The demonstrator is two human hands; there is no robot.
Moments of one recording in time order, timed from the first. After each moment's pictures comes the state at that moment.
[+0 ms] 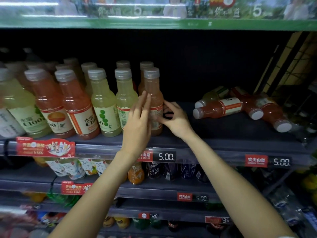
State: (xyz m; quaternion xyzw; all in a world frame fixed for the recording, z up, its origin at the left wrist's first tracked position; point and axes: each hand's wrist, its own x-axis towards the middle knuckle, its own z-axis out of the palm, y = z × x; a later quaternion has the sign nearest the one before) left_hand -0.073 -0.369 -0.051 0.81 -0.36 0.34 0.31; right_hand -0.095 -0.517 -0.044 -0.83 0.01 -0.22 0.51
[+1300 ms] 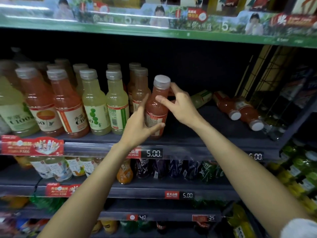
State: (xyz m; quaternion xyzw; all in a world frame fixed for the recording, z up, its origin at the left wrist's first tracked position) left_hand -0.094 -0.386 -0.030 0.79 -0.38 0.11 0.48; right_hand -0.145 -0.536 0.029 -0.87 -0.05 -0.27 0.41
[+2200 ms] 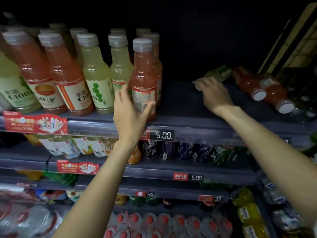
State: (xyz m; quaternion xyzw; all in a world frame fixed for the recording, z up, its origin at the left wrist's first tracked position) left_hand -0.096 -0.366 -0.068 0.82 -0.17 0.31 0.44; right_hand -0.121 -0.628 -0.042 -0.98 0.06 -0.20 -0.02
